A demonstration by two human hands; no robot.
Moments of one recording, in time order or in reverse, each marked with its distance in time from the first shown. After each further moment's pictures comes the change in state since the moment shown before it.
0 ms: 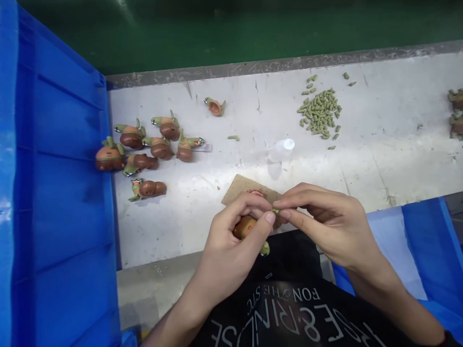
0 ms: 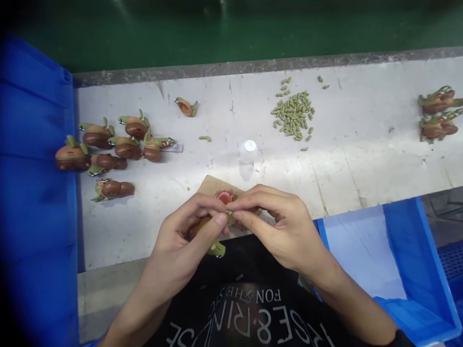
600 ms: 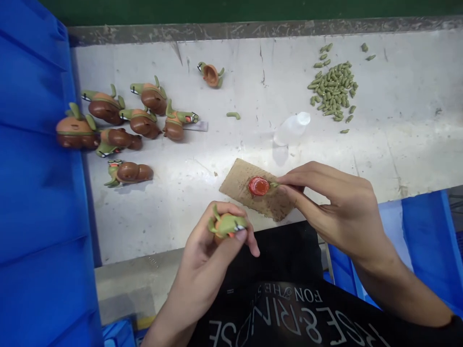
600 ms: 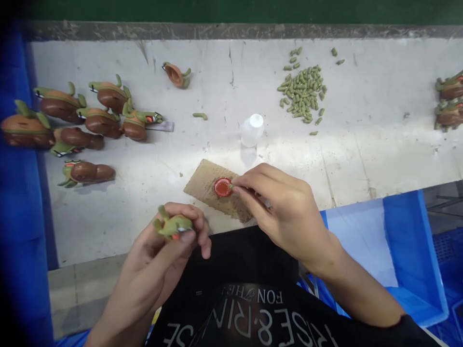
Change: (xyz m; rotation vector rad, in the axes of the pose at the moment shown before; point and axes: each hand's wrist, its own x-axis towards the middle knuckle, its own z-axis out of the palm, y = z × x) left_hand -0.039 -0.044 -0.029 -0.401 0.030 -0.159; right_hand 0.007 0.010 0.002 -0.622 -0.016 -0.311
